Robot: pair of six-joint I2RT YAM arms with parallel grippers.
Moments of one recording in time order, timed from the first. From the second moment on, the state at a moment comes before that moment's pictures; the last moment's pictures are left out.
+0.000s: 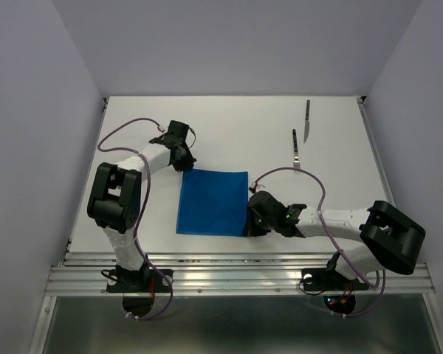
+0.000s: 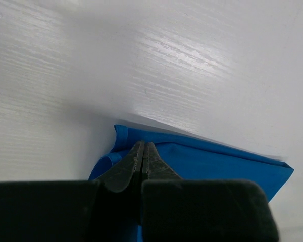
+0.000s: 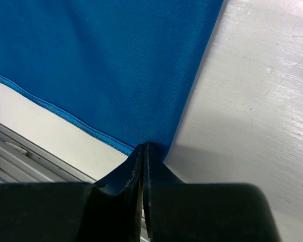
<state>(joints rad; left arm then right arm) -0.33 1.80 1.20 -0.42 -0.06 -0.71 0.97 1.42 0.61 -0.10 0.05 0.81</state>
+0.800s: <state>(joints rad) -0.33 1.68 1.08 -0.43 -0.07 -0.69 0.97 1.43 0.61 -0.10 0.06 0.82</state>
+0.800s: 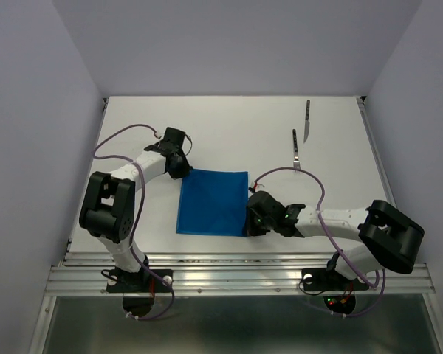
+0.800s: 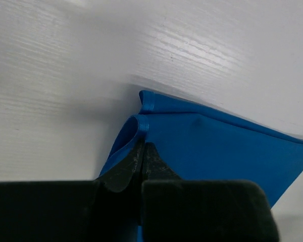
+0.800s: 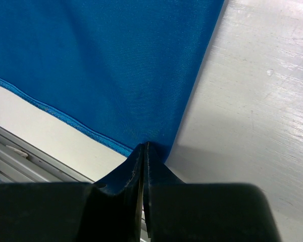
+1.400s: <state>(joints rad) -0.33 1.85 1.18 -0.42 -0.08 -0.68 0.97 1.44 0.61 -0.10 0.07 0.82</state>
